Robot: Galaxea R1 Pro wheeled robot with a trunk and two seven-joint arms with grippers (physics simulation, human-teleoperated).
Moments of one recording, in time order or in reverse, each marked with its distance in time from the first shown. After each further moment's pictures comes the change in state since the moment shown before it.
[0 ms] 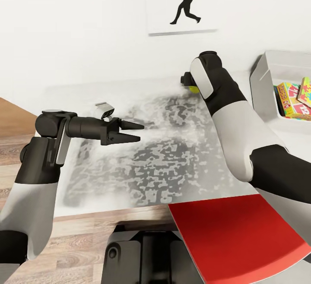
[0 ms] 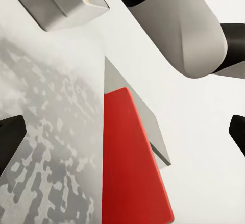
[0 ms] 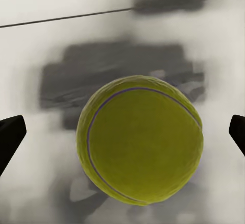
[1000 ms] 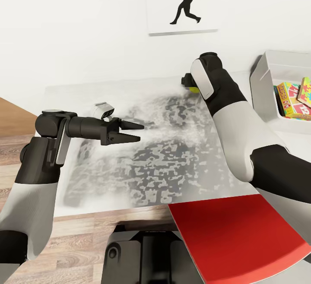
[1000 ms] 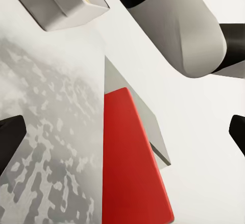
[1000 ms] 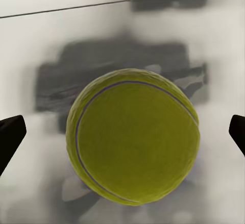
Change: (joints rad) left arm 0.000 0.000 0.000 0.000 0.000 0.000 0.000; right arm 0.002 -0.005 -0.002 0.011 0.000 -0.002 0.001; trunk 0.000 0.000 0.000
